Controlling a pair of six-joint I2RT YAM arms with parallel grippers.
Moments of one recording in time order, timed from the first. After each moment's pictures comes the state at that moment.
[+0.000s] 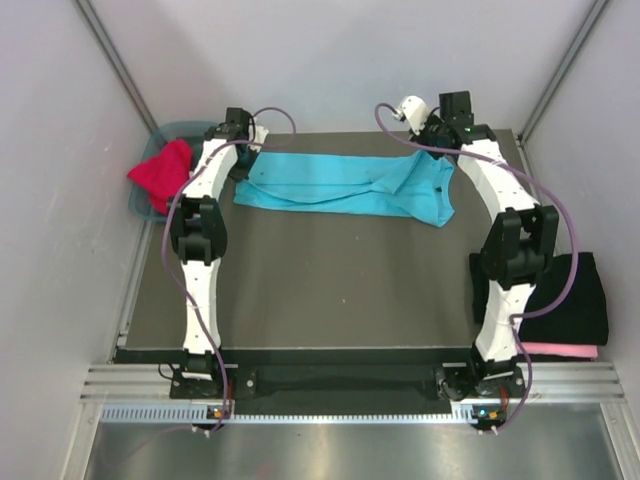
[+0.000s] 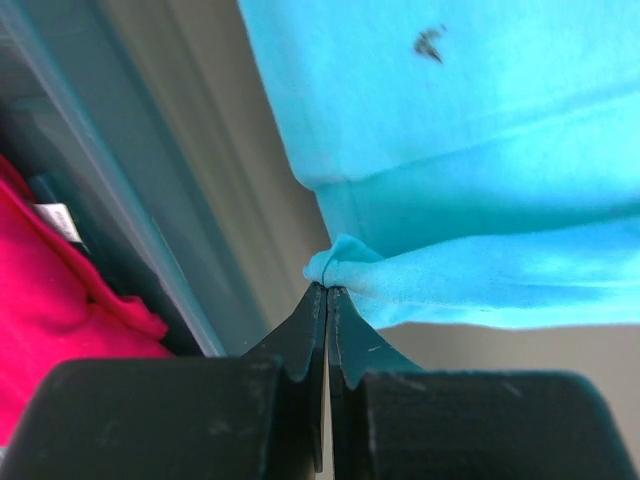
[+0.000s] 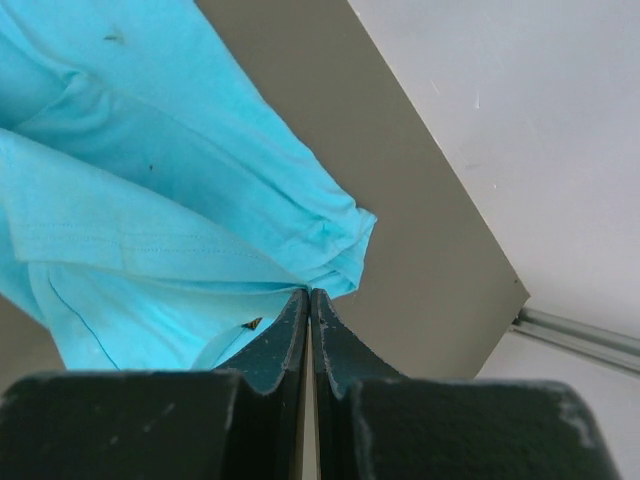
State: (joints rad) left arm -0.09 2.42 2.30 -0.95 -0.13 0.37; right arm 0.17 1.99 1.88 -0.57 -0.13 -0.79
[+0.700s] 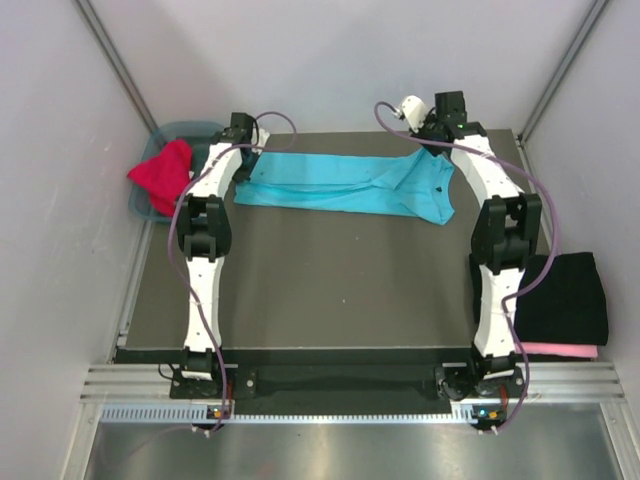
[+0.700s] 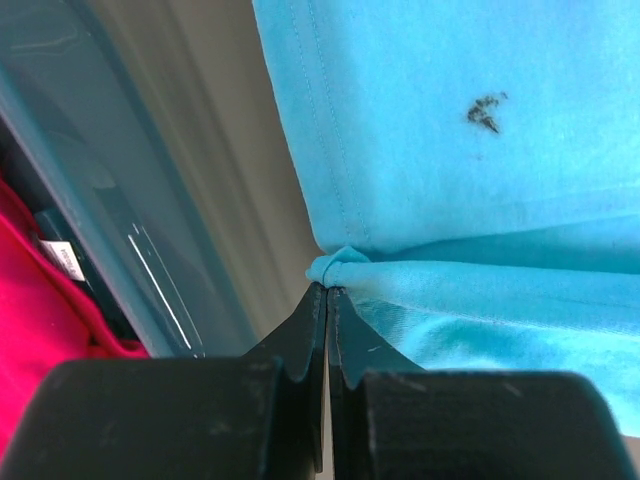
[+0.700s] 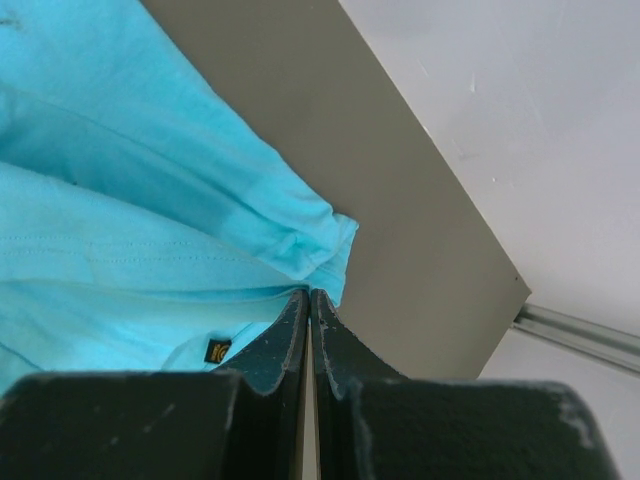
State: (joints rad) left arm -0.09 2.53 2.37 -0.89 -0.21 0.37; right arm 0.15 2.17 2.03 -0.56 -0.07 -0.79
